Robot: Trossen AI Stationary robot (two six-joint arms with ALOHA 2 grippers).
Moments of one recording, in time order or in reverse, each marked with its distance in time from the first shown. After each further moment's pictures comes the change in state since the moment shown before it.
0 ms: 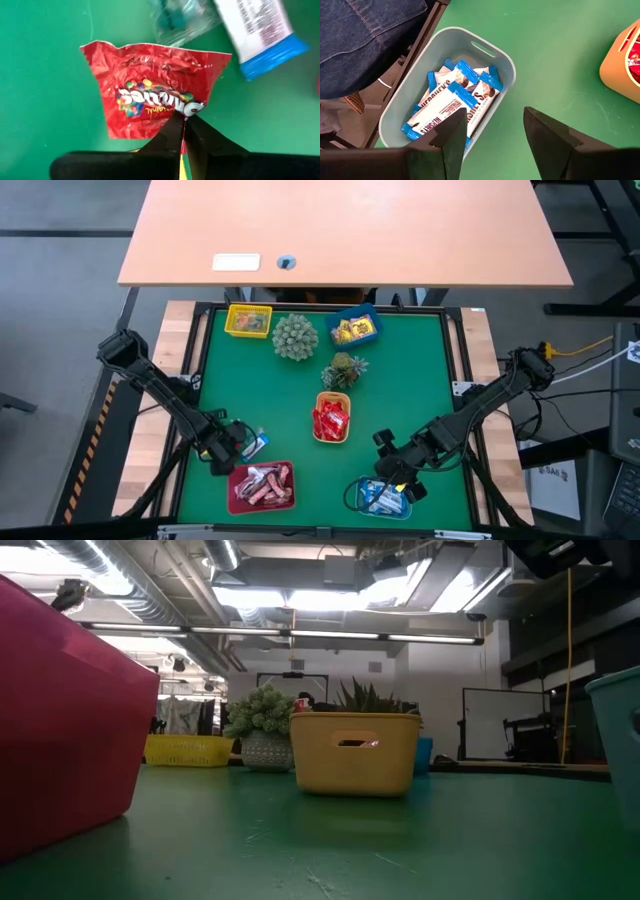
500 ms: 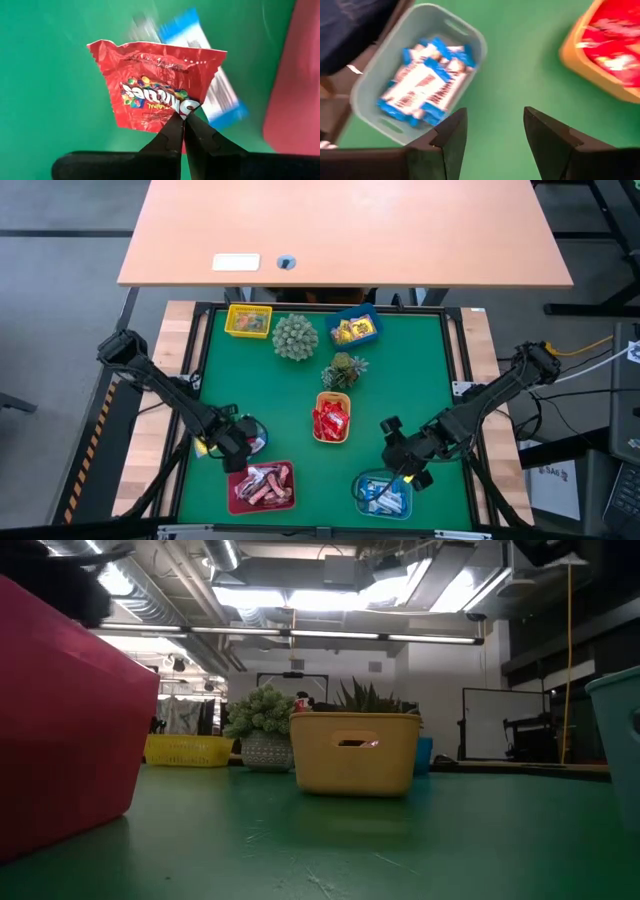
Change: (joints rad) left arm 0.090 -0.002 0.121 -0.033 -0.076 0.089; right arm -0.008 -0.079 0.000 -0.132 0.089 -0.050
